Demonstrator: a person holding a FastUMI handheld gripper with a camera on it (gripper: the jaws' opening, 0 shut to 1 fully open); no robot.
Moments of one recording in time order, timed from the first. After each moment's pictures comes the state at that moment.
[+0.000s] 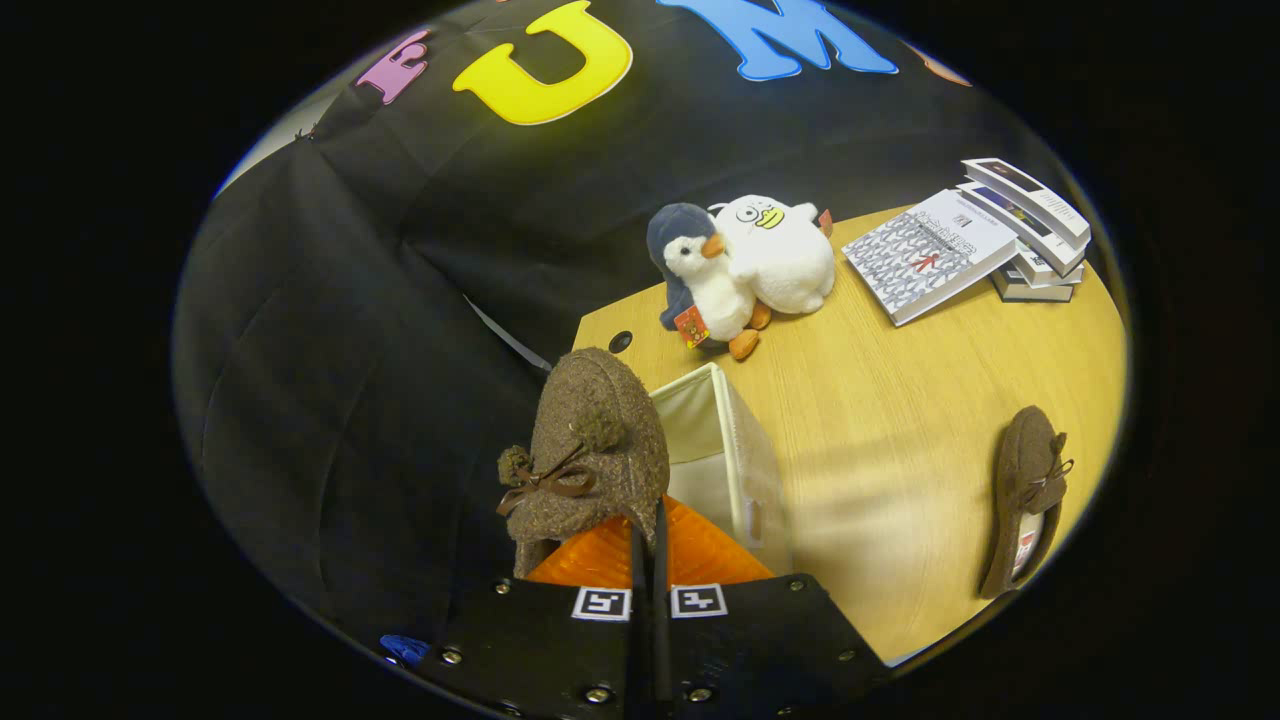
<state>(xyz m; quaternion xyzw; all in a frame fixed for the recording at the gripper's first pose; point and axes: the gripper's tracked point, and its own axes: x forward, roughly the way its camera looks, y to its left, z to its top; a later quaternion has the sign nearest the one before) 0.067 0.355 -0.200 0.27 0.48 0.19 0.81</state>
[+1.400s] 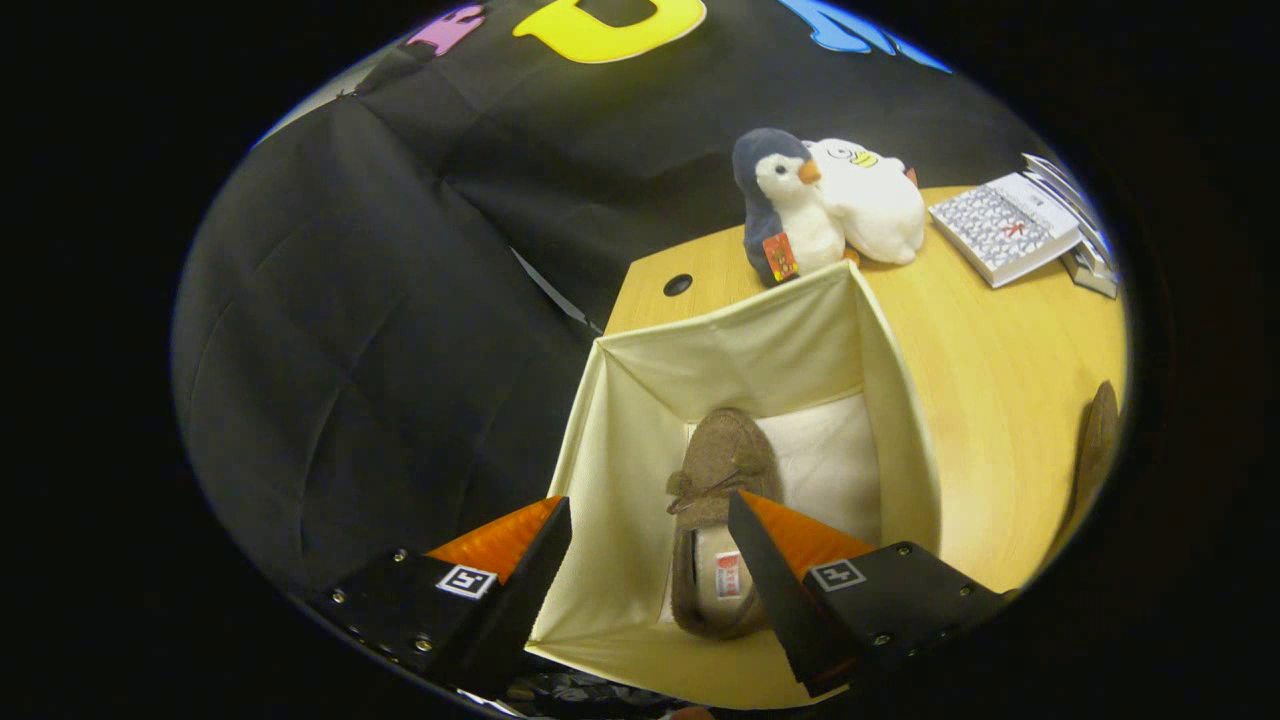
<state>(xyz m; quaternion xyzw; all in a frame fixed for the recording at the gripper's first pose) 0.043 0.432 -0.233 0.23 0.47 0.27 0.81</state>
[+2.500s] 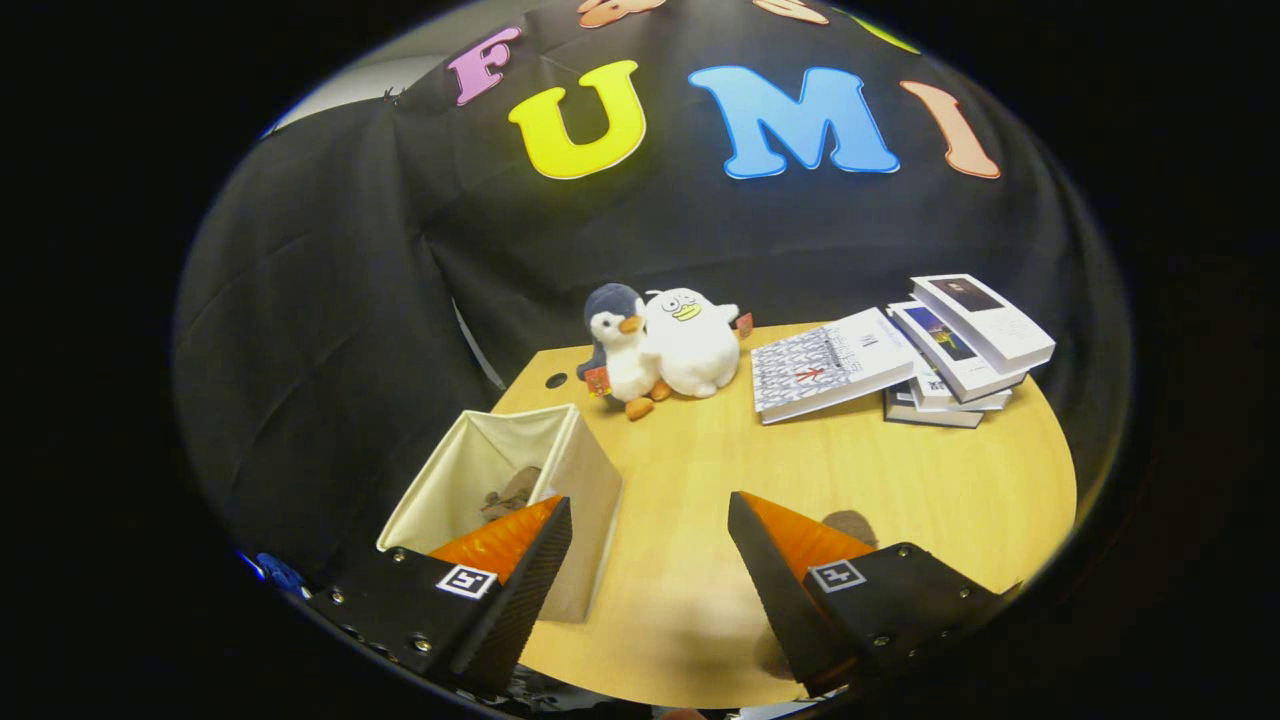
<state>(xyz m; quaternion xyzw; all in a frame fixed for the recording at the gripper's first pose) 0.047 0.159 -0.202 0.12 0.37 0.18 0.90</state>
